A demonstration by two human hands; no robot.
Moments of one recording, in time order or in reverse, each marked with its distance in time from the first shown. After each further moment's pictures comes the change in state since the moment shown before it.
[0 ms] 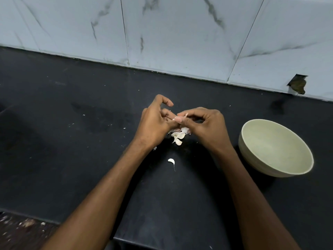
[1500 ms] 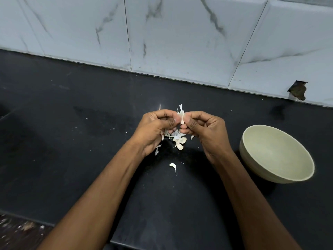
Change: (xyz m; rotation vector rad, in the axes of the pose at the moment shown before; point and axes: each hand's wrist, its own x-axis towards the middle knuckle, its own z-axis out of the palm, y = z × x) left_hand 0.005 -0.001 -0.006 -0.578 -0.138 -0.240; right_hand -0.005 -0.006 0.005 0.530 -0.018 0.175
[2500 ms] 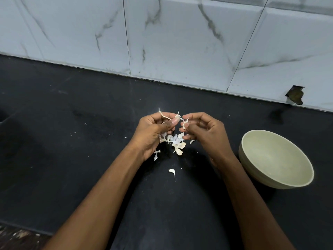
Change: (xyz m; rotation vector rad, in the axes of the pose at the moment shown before) left_hand 0.007 -0.003 -0.005 0.015 0.062 0.055; right_hand 0.004 -0.004 -0.007 -0.214 0.018 -0.001
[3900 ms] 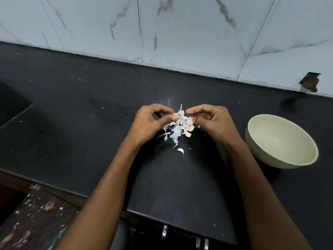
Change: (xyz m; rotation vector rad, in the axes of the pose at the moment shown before) left_hand -0.040 0.012 -0.032 0.692 0.068 0.213; right_hand -0.009 -0.004 -0.003 -0.208 -0.155 -0.013
